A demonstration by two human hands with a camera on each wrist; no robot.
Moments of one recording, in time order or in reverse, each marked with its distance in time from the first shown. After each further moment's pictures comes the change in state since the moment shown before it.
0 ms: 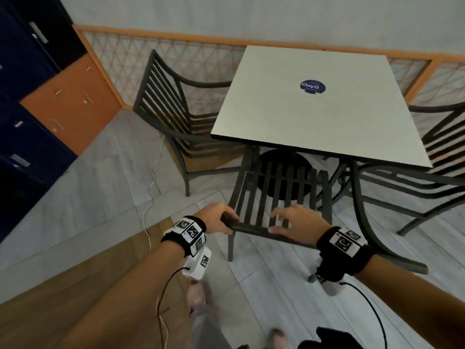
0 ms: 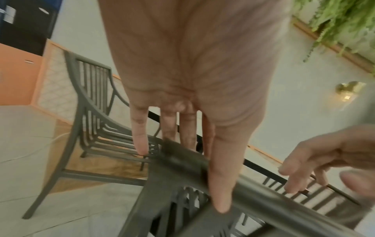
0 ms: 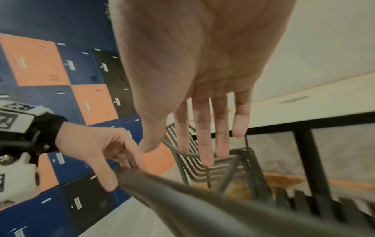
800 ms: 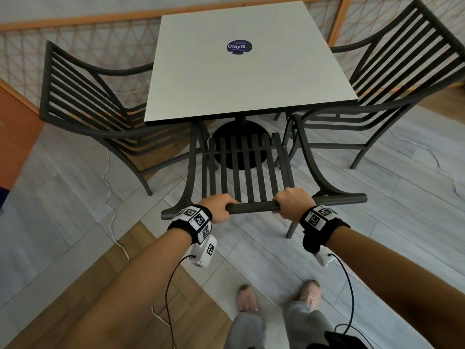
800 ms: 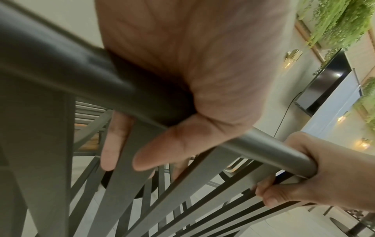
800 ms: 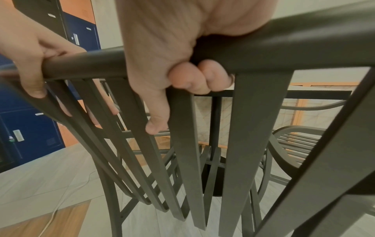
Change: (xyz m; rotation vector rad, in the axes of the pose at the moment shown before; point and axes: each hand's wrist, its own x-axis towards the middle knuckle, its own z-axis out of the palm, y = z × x) left_hand 0.039 0.098 0.075 0.315 -0.239 0.044; right_hand -0.069 0.072 0.070 -0.199 0.012 0.370
